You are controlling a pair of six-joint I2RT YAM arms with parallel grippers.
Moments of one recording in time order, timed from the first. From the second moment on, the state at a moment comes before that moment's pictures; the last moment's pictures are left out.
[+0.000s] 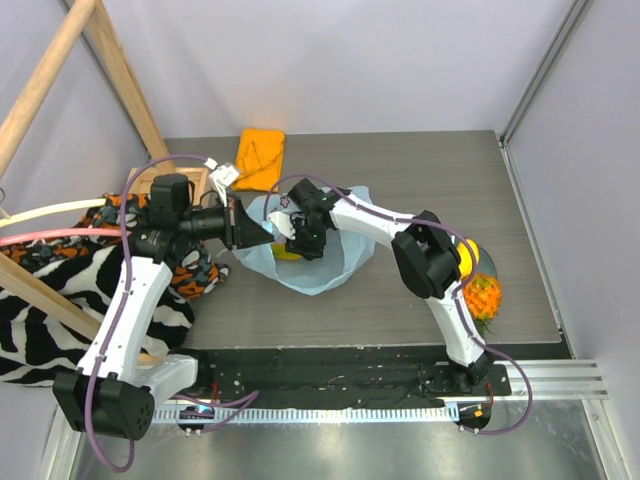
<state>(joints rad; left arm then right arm) -0.13 1.08 1.08 -0.56 1.01 -0.18 0.77 2.23 1.80 -0.73 -0.25 -0.82</state>
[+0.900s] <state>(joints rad) -0.13 1.15 1.08 -0.50 0.91 -0.19 0.55 1.53 1.49 -1.02 -0.31 -0.90</state>
